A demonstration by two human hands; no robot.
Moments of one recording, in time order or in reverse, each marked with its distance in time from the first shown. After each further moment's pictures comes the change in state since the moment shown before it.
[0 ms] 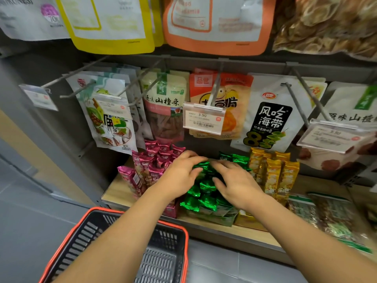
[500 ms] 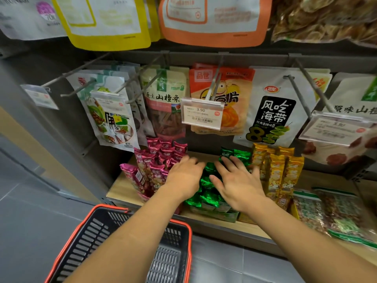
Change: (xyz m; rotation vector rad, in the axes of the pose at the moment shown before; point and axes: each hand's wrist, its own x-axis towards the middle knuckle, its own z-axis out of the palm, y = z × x) left_hand 0.002 0.011 0.013 0.574 -0.265 -0.099; right_hand -0.009 -0.008 0.012 -0.190 -0.011 0.125
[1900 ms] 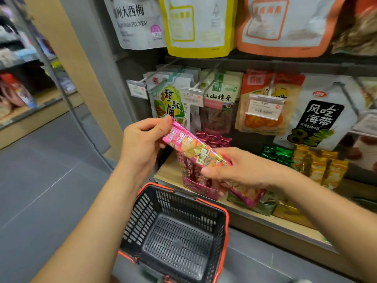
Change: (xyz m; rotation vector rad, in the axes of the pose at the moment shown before) left_hand -0.183 -0.080 -0.128 -1.553 0.822 -0.220; right_hand -0.052 -0.123 -0.119 0.895 -0.487 -0.489
